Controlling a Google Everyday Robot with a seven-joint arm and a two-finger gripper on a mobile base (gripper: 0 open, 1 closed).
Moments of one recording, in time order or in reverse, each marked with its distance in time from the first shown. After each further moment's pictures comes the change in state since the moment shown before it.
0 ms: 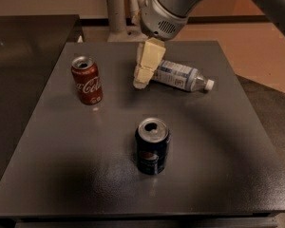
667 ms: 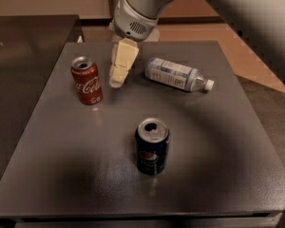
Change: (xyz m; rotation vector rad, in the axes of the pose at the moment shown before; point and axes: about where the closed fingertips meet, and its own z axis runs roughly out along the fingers) arm -0.043 -0.012 0.046 -0.093 -0.051 -0.007
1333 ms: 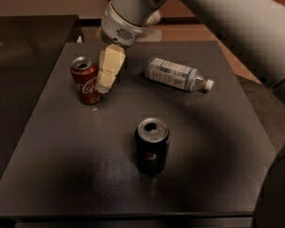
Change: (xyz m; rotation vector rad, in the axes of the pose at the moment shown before) arm -0.022 0.007 0.030 -0.084 -0.057 -0.016
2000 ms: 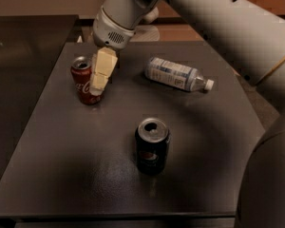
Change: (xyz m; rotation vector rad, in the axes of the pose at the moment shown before) arm -0.013 -0.001 0.023 -0.050 -0.018 -0.014
